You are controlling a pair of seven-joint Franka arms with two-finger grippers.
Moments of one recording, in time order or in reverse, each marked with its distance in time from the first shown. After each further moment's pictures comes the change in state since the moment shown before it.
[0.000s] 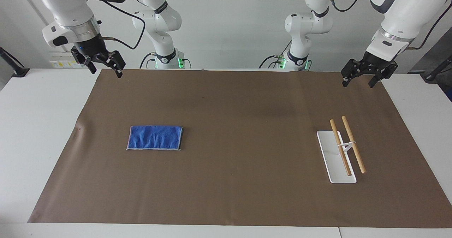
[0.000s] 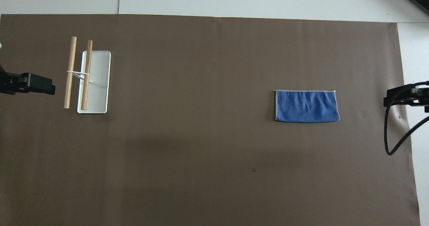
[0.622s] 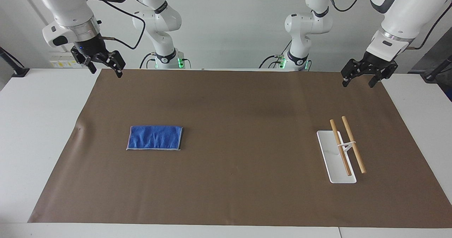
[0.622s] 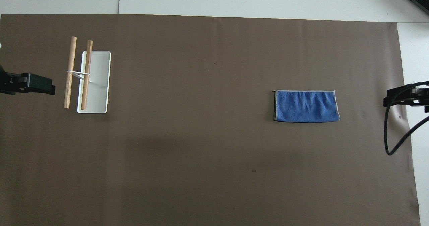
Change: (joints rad) left arm 0.000 0.000 0.000 0.000 0.000 0.000 0.000; right arm 0.000 0.000 0.000 -0.001 0.000 0.000 0.002
